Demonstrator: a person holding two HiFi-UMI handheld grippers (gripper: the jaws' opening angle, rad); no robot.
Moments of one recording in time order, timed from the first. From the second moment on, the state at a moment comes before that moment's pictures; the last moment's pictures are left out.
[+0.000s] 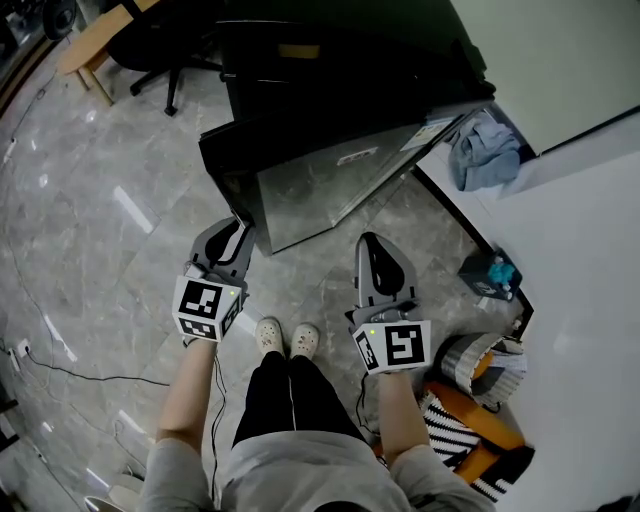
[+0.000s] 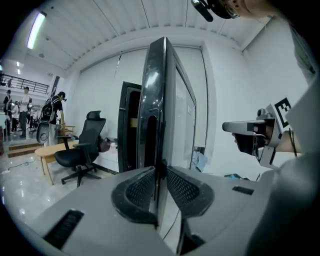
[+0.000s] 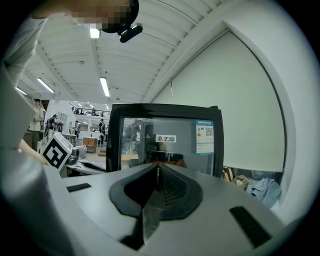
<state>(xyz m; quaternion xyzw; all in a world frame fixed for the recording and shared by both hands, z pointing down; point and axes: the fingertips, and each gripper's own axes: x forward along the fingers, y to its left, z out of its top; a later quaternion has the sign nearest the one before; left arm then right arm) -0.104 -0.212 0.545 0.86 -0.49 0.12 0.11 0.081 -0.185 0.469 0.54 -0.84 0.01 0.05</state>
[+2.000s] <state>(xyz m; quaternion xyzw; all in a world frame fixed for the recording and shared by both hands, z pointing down) -0.086 -0.183 0.542 0.83 -0.53 0.12 0.16 0.101 -0.170 0.436 0.54 -0.84 0.02 0.03</state>
